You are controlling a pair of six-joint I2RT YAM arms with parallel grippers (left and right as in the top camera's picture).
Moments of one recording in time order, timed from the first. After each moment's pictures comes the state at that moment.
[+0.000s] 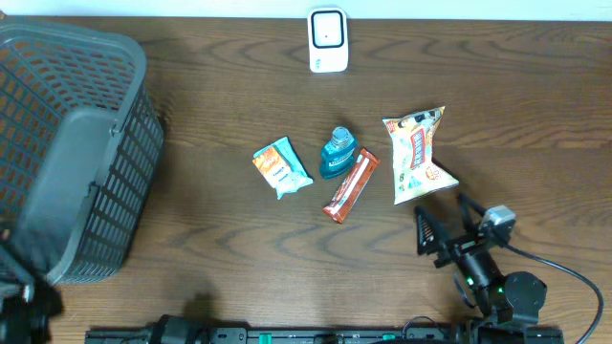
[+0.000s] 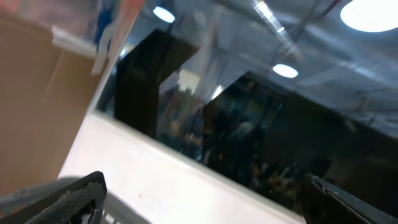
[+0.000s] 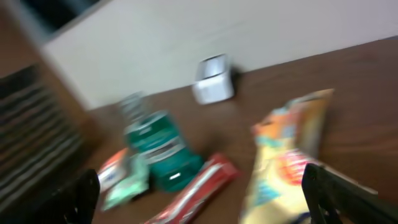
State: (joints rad) left arm -0.17 0.46 1.49 -0.62 -0.39 -0.33; right arm -0.13 0.01 0.01 -0.04 -0.59 0.41
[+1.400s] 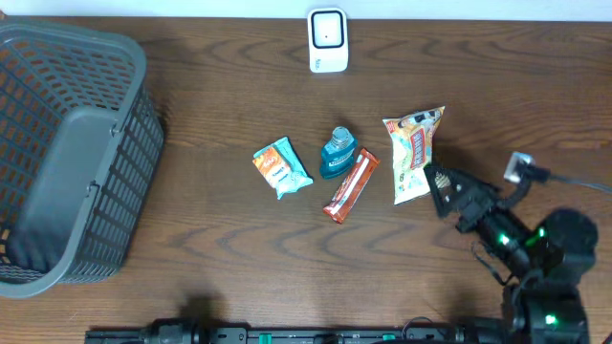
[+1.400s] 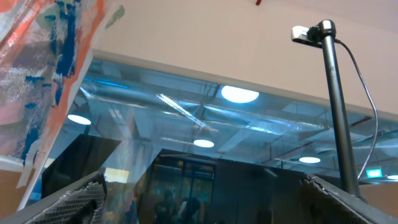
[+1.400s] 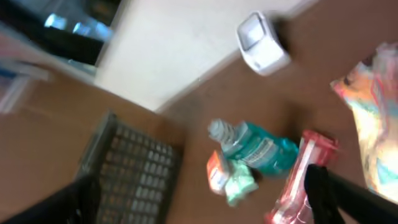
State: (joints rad) left arm 0.05 0.00 1.61 -0.73 0.07 -0.29; right arm -0.06 0.59 0.64 -0.33 -0.62 0.80
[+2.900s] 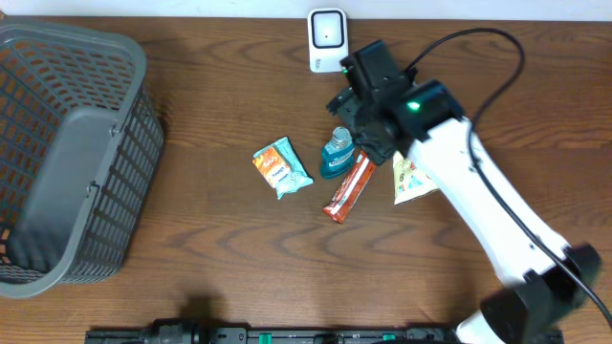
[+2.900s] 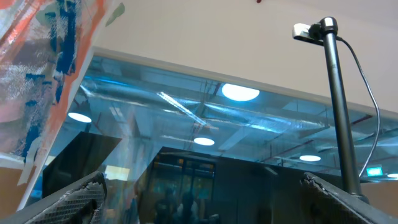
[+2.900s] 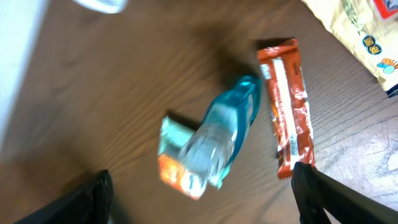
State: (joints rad) left arm 0.05 0.00 1.61 -0.74 0.07 -0.29; right arm 0.55 1.74 1.70 -1.08 0.08 1.39
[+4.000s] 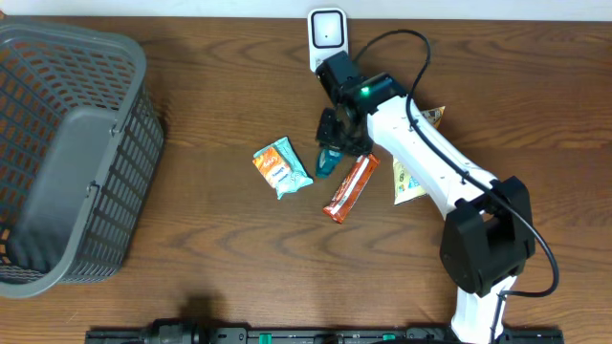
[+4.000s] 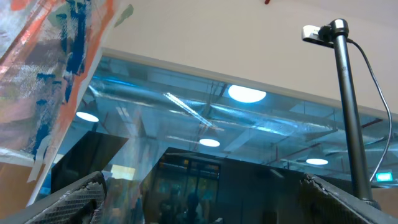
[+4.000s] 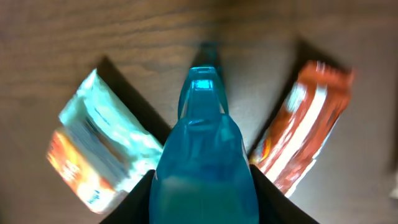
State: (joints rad) left arm 0.05 0.00 1.61 -0.74 0.04 -0.29; right arm 0.53 2.01 1.72 -1.04 -0.08 0.75
